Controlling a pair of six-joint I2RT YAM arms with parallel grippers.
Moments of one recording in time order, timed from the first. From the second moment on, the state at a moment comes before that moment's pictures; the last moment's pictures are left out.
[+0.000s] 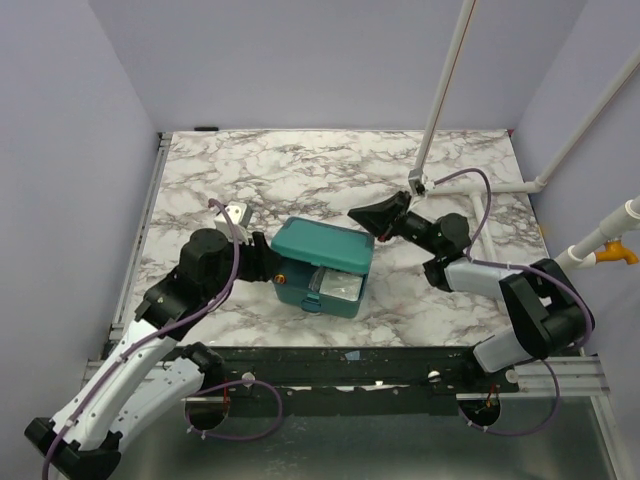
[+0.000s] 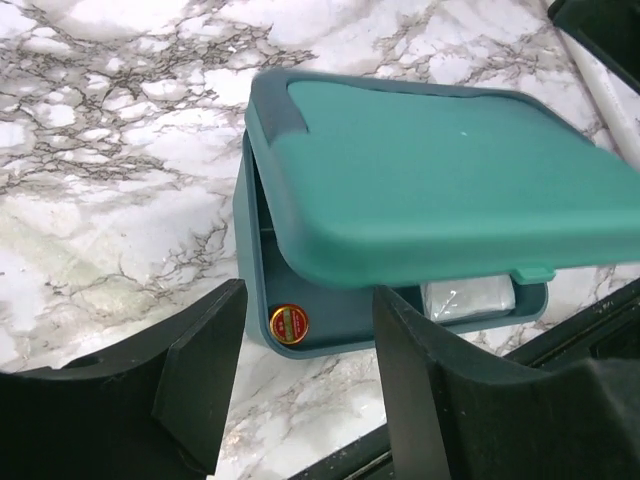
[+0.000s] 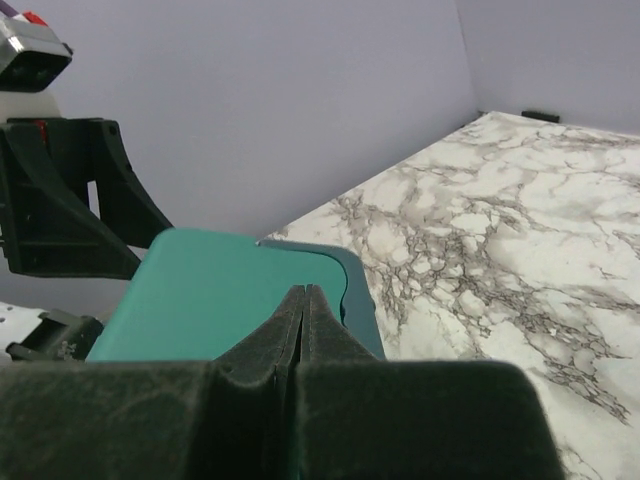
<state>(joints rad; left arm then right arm) -0.58 0.69 0.78 -0.52 -0.02 -0.37 0.43 1.52 0.56 1.32 -0.65 0.60</state>
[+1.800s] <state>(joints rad) -0.58 0.78 0.66 -0.44 0.05 -0.42 0.69 1.22 0.69 0.21 -0.38 0.41</state>
